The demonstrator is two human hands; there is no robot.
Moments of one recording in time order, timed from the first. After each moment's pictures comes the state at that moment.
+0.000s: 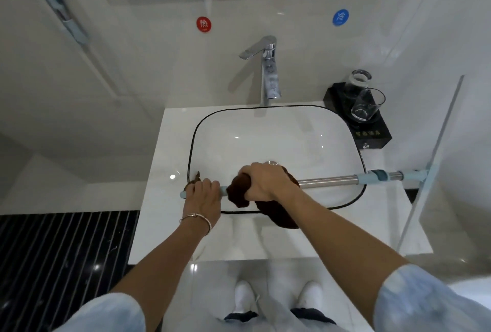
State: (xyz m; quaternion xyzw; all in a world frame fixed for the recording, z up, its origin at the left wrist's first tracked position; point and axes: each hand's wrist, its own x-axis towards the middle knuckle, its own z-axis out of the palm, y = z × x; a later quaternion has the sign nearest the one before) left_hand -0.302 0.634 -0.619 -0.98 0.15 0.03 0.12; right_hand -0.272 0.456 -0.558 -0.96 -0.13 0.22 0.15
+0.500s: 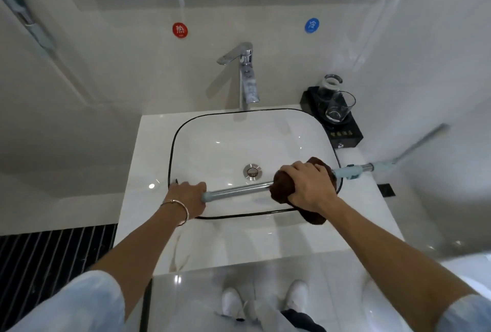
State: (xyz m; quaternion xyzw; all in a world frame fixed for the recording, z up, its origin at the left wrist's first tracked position) left_hand -0.261 0.638 -0.611 -0.97 0.16 0.18 0.05; right_hand -0.317 0.344 -0.560 -0.99 -0.02 0.11 0.06
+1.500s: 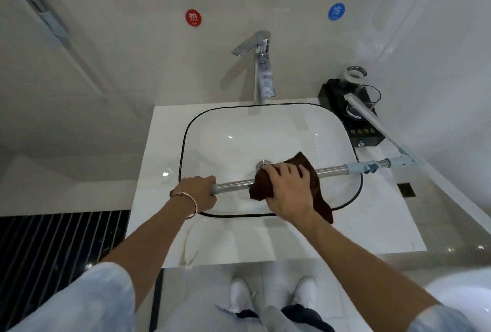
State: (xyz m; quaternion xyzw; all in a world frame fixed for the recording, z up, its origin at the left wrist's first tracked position) left_hand -0.251 0.637 -0.603 -0.97 0.16 0.20 0.02; right_hand -0.310 0.409 -0.598 -1.00 -0.04 -0.04 0.08
